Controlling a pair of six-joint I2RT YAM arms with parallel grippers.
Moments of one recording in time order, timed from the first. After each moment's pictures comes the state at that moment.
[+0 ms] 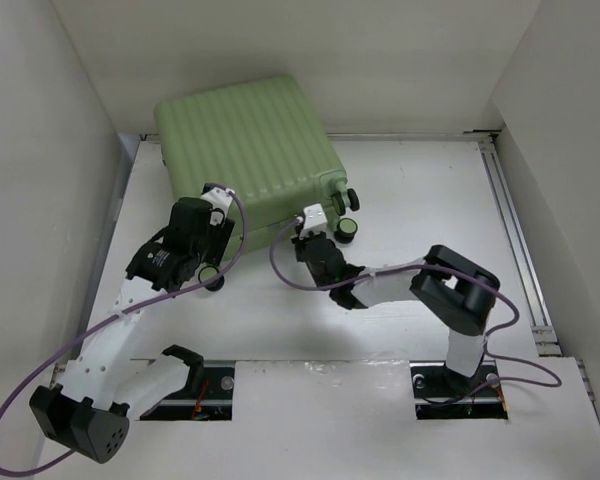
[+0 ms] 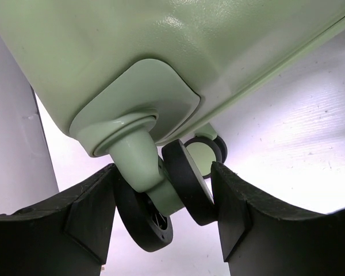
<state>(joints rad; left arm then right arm) -0.40 0.95 0.99 -0.78 -0.31 0.15 1.02 1.90 0.94 0.78 0.64 0.09</state>
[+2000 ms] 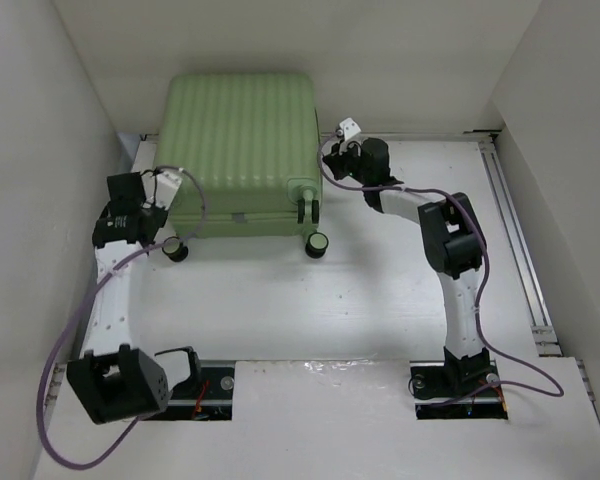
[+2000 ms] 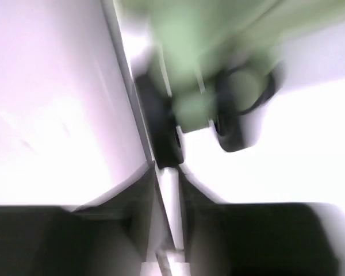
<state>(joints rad) 0.22 1.18 1.08 -0.75 -0.13 0.65 0.36 2.24 1.57 0.53 -0.34 -0.06</state>
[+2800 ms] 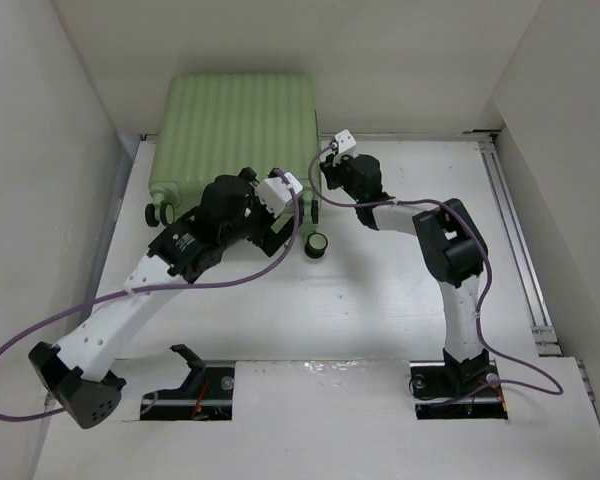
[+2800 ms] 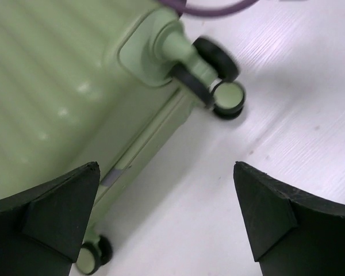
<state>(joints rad) -0.67 1.14 1.24 -0.65 -0.05 0.34 0.46 2.16 1.38 0.69 -0.14 -0.04</state>
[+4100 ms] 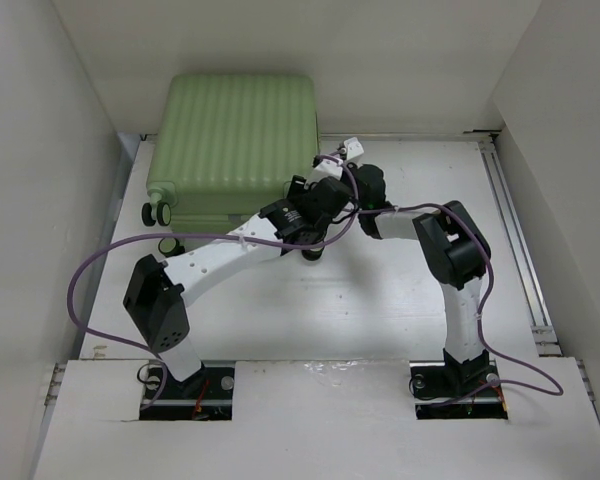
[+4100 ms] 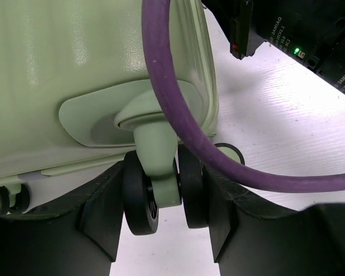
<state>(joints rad) -0.92 1.65 1.49 -0.62 -0.71 -0.31 0.46 2.13 1.26 0.83 -0.15 0.12</state>
